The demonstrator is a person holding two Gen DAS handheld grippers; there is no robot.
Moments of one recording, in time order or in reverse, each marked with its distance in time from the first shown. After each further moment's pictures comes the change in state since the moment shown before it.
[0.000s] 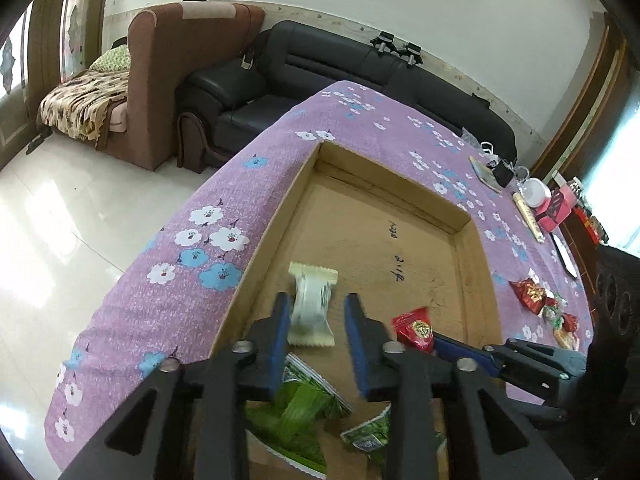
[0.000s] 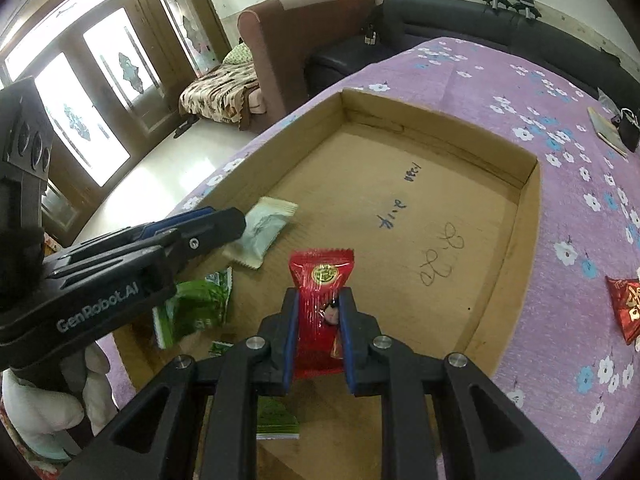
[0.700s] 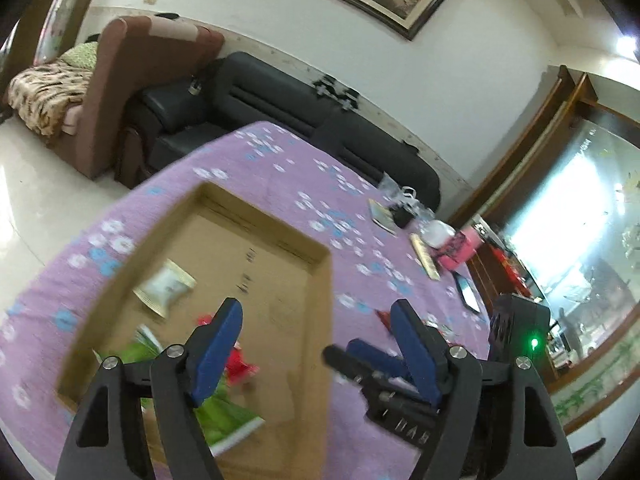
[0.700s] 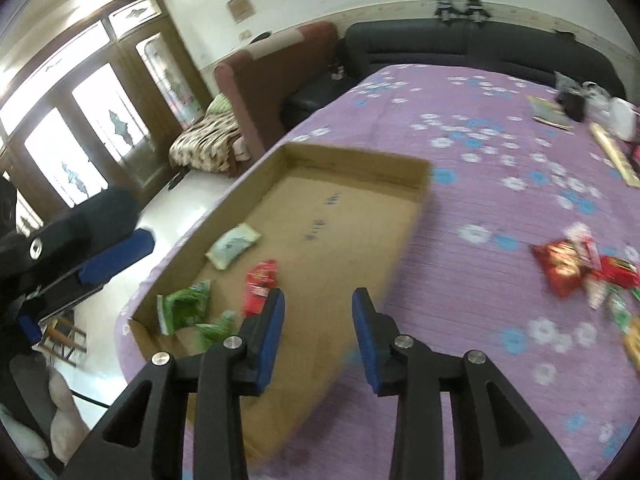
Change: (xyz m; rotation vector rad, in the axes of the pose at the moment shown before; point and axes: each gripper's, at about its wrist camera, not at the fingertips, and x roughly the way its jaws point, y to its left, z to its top) left arm -0.065 -0.076 -0.017 -0.075 -0.128 -0.291; right arm -0.081 -0.065 -0.031 0.139 -0.153 -0.012
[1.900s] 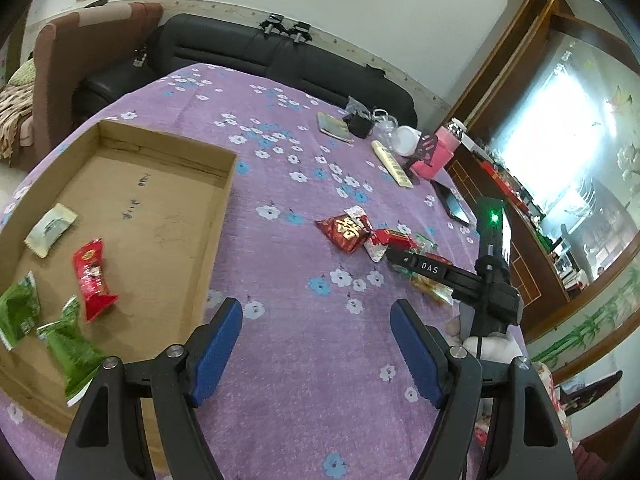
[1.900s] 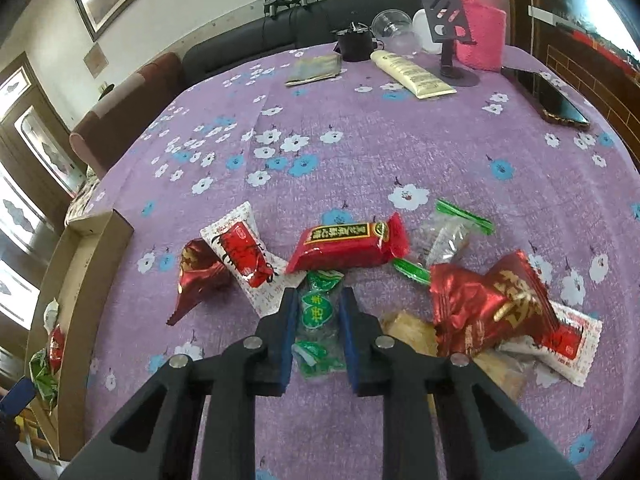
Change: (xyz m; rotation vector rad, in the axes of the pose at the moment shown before) left arm 0.072 -0.093 -0.067 0.178 0.220 -0.014; right arm -0.033 -0.225 -0.023 0.335 -0.026 -0.317
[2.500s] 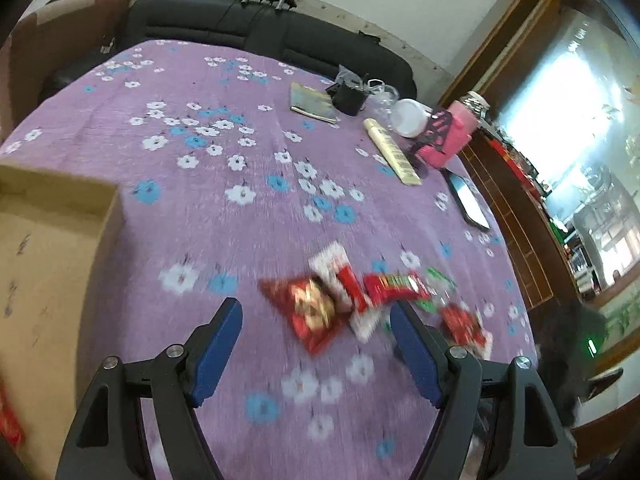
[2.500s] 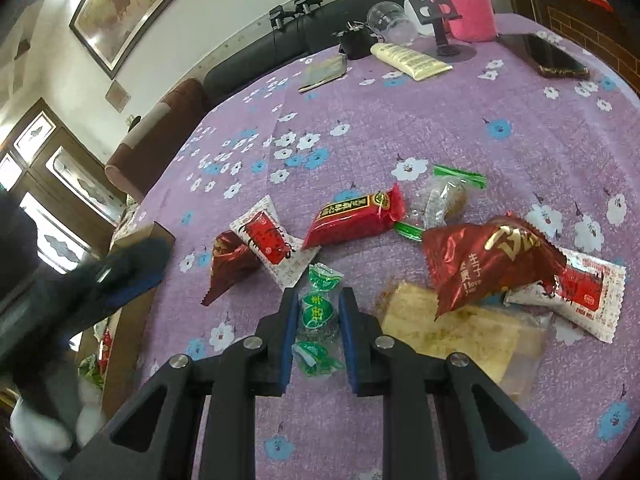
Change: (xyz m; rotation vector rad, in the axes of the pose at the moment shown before) left arm 0.136 -0.034 0.077 0.018 0.111 -0.002; right arm -0.014 -0.022 -0.016 0.116 -0.012 0.192
